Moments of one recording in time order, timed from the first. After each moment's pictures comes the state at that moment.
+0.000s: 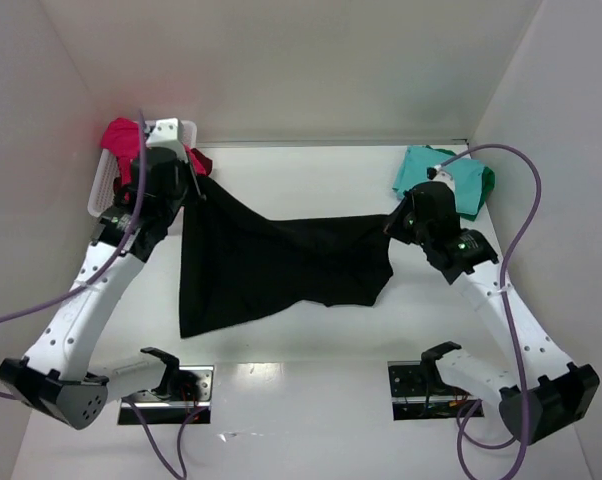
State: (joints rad) left arm -0.33 1.17 1.35 -0.60 -0.31 -0.29; right arm 0.35 1.04 1.04 -0.60 0.15 0.70
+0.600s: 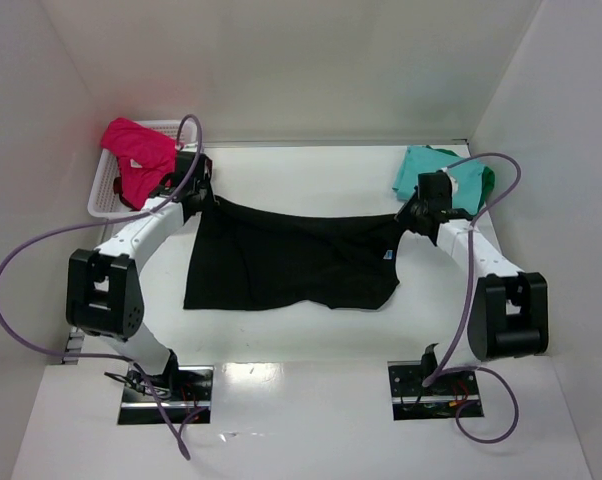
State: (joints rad) left arm -0.16 1.63 1.23 -0.34 -0.23 -0.32; right arm 0.06 1.45 0.96 -0.28 0.06 0.68
